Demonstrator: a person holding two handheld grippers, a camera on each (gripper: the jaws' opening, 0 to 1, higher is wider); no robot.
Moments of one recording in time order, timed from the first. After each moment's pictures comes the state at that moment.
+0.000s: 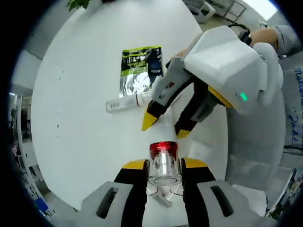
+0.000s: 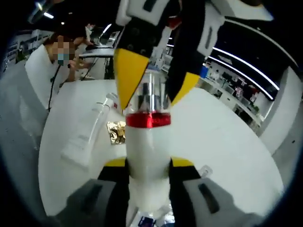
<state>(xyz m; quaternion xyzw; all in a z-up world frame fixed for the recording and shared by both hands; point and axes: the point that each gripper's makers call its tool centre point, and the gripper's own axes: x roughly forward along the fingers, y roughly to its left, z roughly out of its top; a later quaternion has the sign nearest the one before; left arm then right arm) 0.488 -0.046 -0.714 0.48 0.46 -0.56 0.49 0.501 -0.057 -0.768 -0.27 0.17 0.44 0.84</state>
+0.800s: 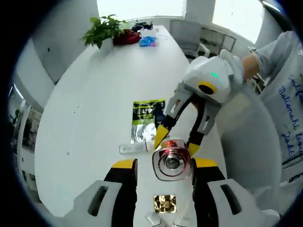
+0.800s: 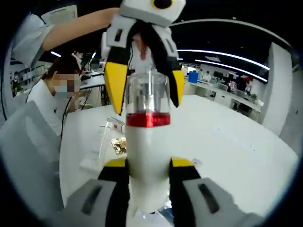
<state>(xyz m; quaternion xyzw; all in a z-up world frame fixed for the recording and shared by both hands) 0.485 -0.101 -0.663 0.32 0.32 -0.65 0.61 0.482 -0.103 -0.723 -0.14 0.15 0.44 0.88</state>
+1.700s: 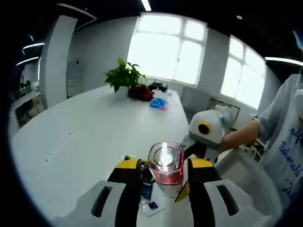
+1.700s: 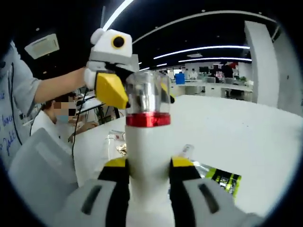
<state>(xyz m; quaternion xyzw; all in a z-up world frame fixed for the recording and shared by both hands) 0.478 -0.171 -0.633 0.03 0.20 -0.67 0.72 0.453 -0.148 -0.709 -0.02 0.16 0.41 0.90</state>
